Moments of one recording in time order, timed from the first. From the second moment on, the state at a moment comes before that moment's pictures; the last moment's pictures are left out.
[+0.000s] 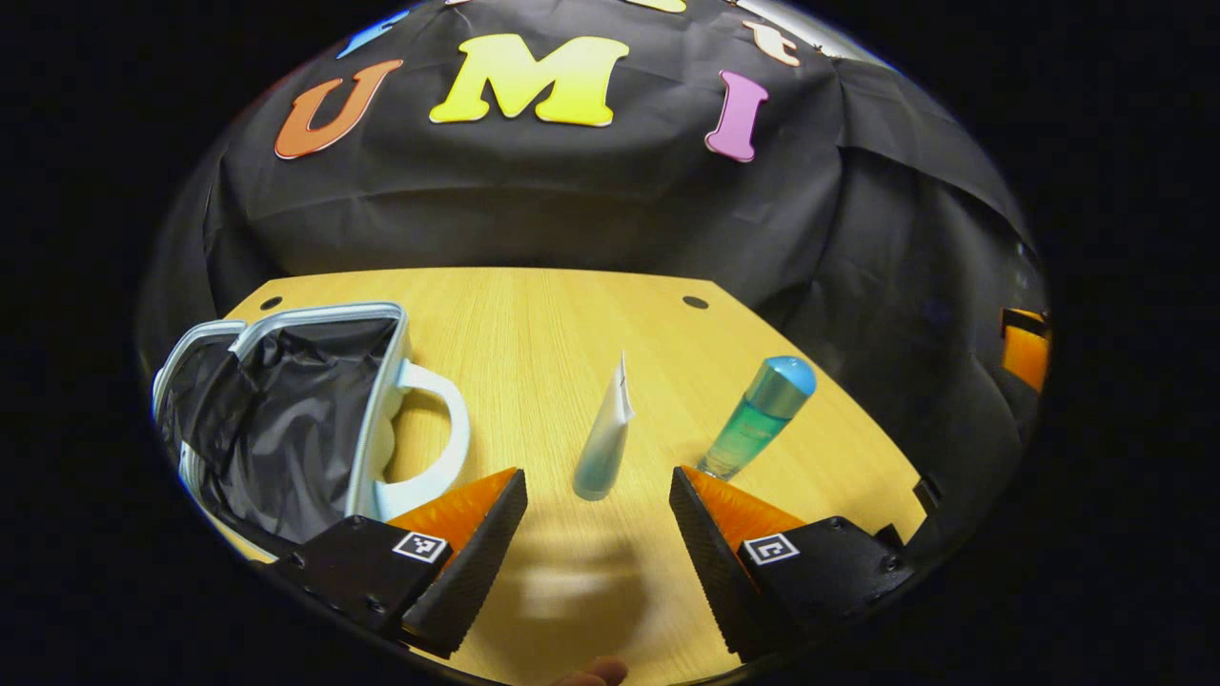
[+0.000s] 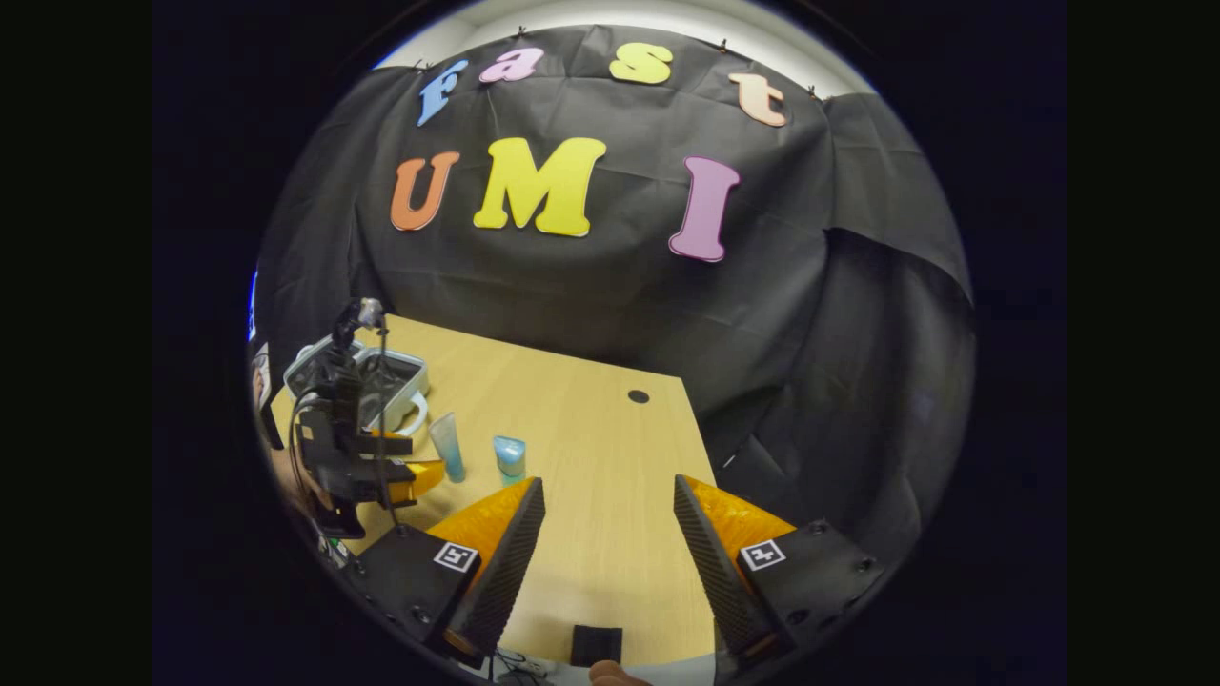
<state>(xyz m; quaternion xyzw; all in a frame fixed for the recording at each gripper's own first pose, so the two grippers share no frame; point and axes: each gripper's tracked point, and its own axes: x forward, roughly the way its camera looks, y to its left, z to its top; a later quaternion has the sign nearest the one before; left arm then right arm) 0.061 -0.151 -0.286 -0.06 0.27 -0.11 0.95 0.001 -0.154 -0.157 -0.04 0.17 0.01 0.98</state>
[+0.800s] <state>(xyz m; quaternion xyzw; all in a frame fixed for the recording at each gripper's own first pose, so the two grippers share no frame) 0.091 -0.175 -0.316 -0.08 0.31 -0.11 0.94 0.010 -0.158 -0.203 -0.05 0.22 0.05 0.97</state>
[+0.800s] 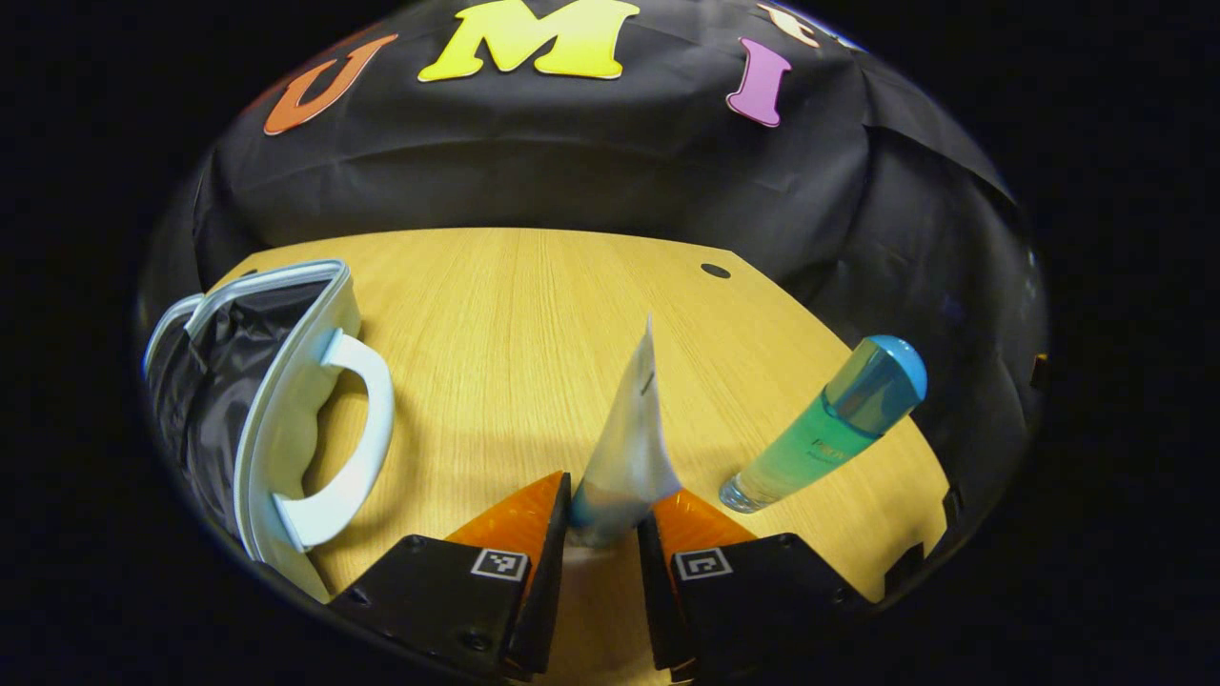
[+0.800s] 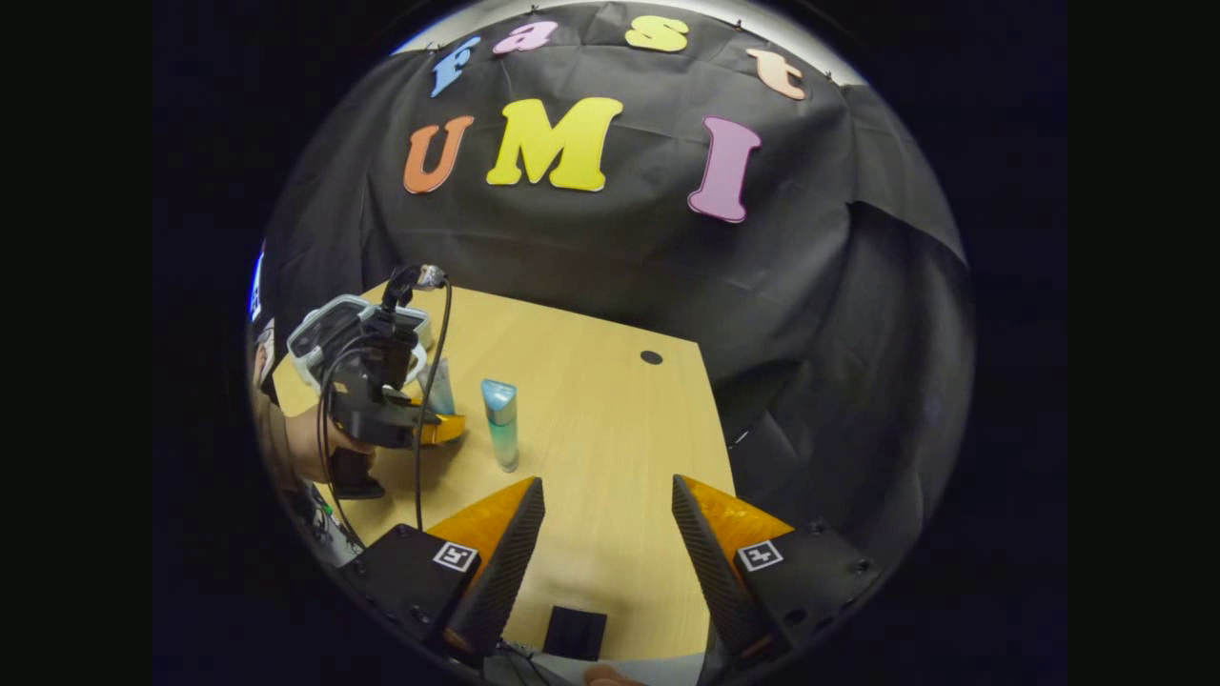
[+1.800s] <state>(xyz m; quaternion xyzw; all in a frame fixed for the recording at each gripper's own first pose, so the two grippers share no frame) -0.097 -0.009 -0.193 -0.11 0.29 0.05 0.95 0.147 -0.007 -0.313 -0.01 0.23 0.17 0.96</state>
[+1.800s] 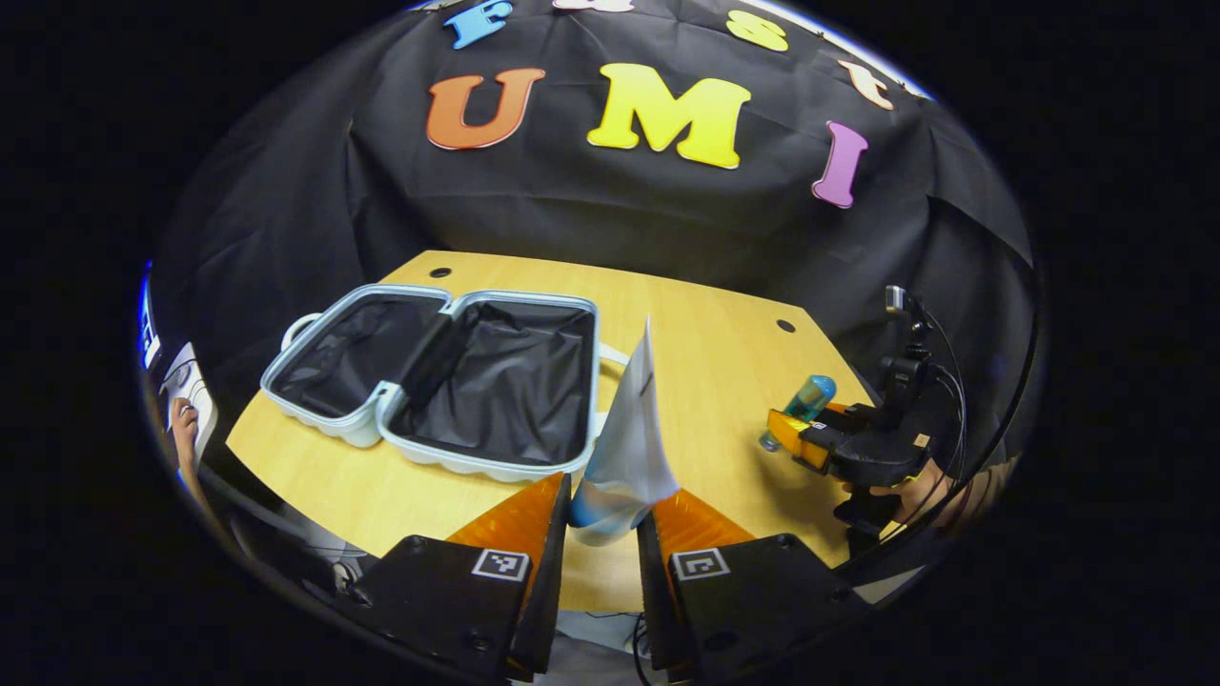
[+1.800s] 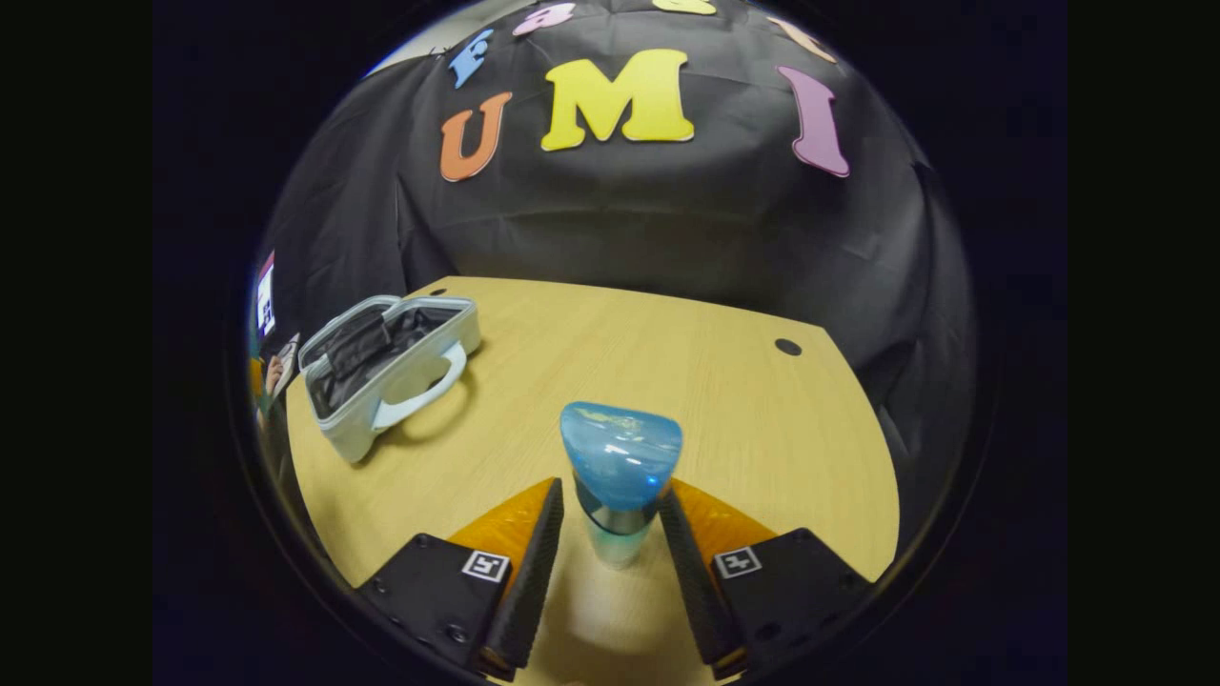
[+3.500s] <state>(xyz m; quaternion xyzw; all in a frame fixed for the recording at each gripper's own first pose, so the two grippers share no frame) 0.033 0.149 -0.351 -0.12 0.54 0.02 0.83 0.090 0.191 -0.164 0.04 0.26 0.15 0.95</state>
